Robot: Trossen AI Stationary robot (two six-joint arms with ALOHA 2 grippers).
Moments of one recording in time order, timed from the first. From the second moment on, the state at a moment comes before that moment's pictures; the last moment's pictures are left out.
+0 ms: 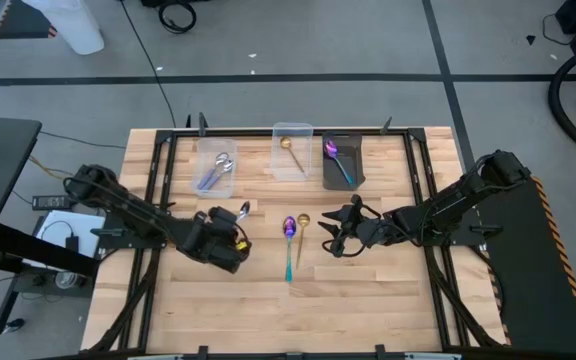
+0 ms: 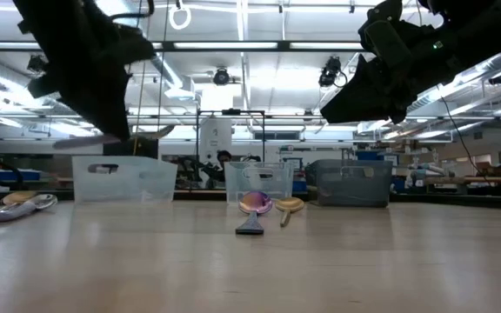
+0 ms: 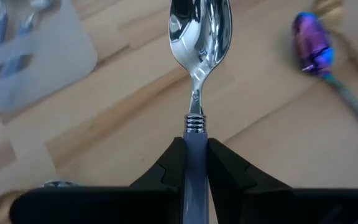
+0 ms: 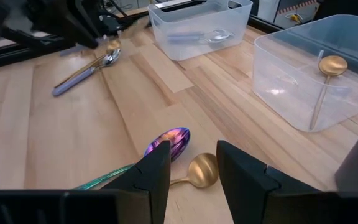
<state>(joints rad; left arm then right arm) -0.43 1.51 0.96 -0.86 -0.63 -1.40 0.33 1.39 0.52 0.36 0.69 0.45</state>
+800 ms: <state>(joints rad) -0.42 1.17 0.96 -0.98 -0.71 -1.21 0.33 1.39 0.52 0.36 0.68 0.45</state>
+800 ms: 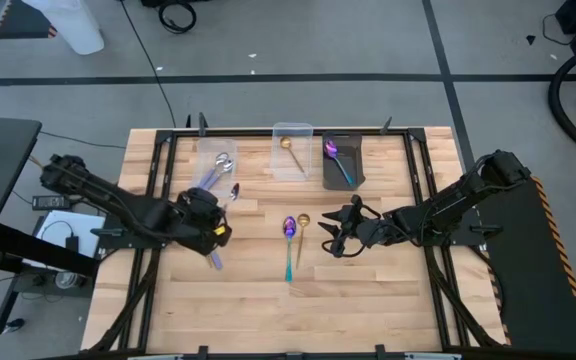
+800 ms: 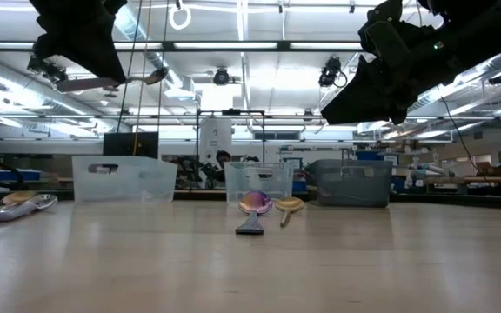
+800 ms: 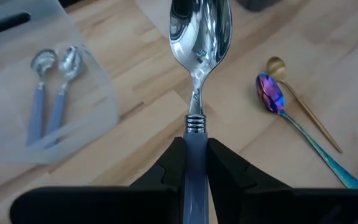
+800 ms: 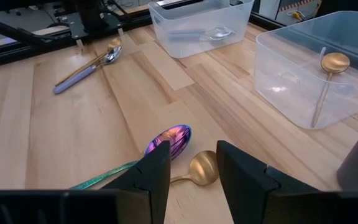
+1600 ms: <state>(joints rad) -0.04 1.11 0.96 -0.93 -0.74 -0.78 0.33 1.39 0.52 0.34 0.68 0.47</state>
